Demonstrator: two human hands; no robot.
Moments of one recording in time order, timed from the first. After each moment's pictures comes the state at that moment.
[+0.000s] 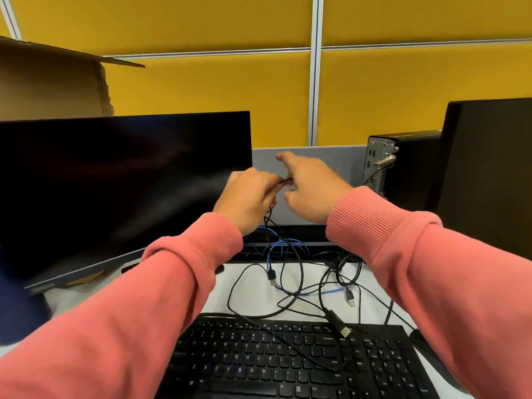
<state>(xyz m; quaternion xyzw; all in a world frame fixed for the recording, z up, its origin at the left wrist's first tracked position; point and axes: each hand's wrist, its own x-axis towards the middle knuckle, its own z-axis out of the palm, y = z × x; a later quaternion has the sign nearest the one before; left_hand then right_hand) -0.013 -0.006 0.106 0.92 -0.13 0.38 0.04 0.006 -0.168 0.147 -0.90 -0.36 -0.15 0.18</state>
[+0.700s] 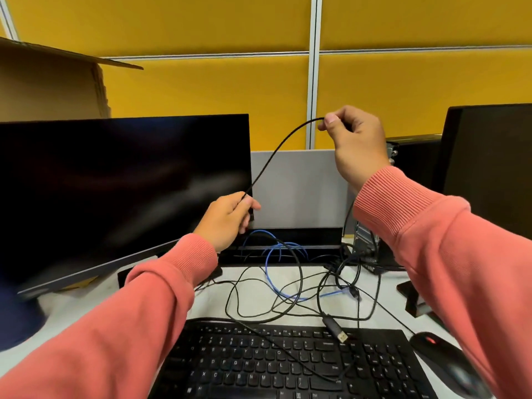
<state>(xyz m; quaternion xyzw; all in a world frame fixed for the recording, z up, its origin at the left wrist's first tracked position) -0.019 0.032 0.064 0.86 -0.02 0.27 0.42 0.041 -0.192 0.175 -0.70 -0.27 -0.32 0.57</state>
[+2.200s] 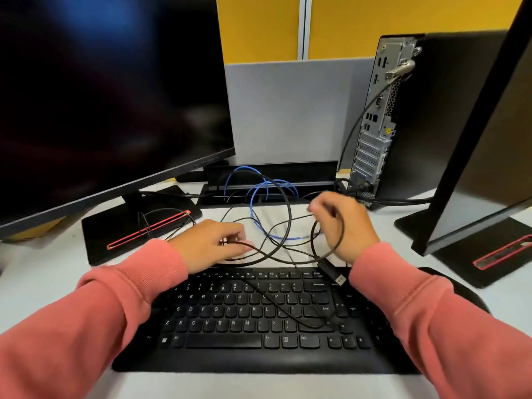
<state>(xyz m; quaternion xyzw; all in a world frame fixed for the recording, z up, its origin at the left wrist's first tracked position) -0.035 0.047 -0.060 0.96 -0.11 -0.01 0.25 0.047 -0.222 -0.059 -0.85 -0.22 -0.11 0.46</state>
